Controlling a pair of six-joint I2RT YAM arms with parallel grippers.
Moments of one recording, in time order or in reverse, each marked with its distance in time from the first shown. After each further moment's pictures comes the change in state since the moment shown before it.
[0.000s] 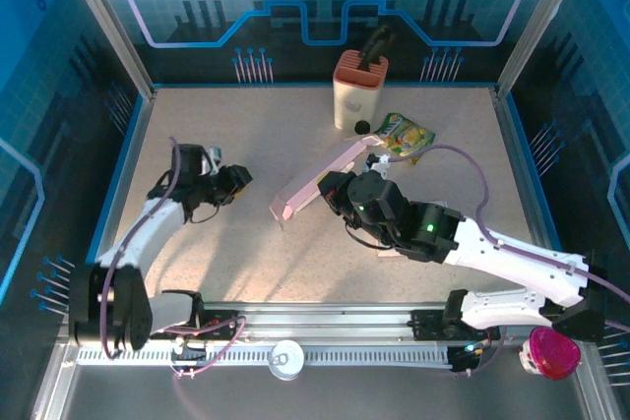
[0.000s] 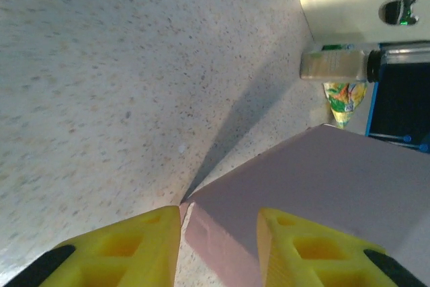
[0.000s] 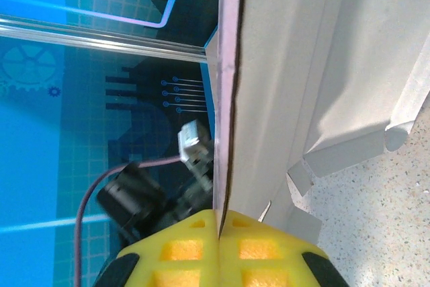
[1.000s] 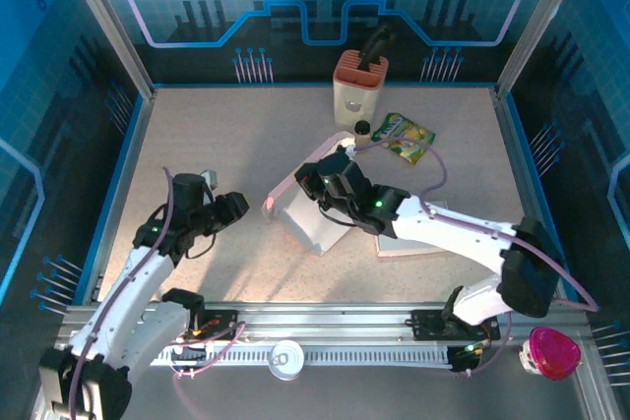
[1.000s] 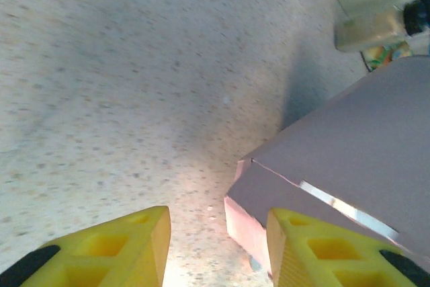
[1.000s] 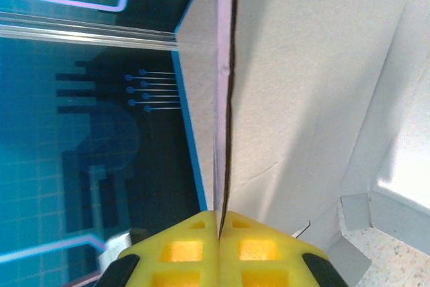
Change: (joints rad) left arm -0.142 -0.460 -0.116 -0.309 -0.325 0.052; right arm -0.177 0.325 -0.043 0.325 -0.242 -0.035
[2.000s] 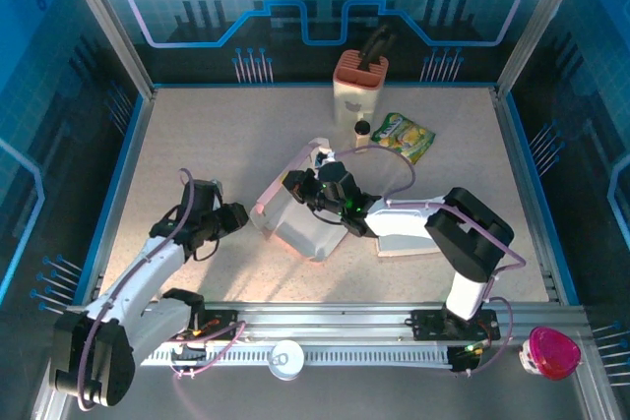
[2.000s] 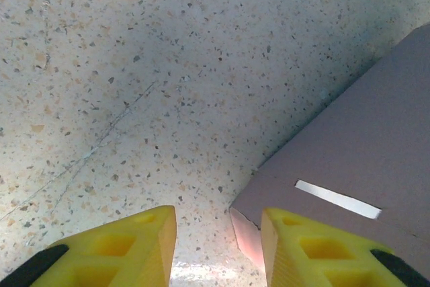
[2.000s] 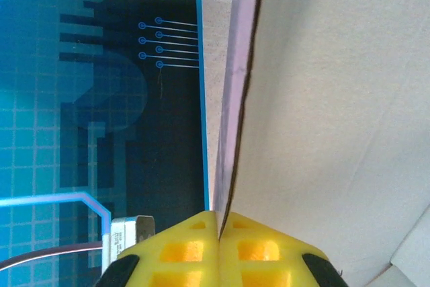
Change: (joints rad) left arm 0.006 0.159 -0.122 0.142 -0.070 0.085; right arm -0.100 0.305 -0.157 0.635 -0.288 -0.115
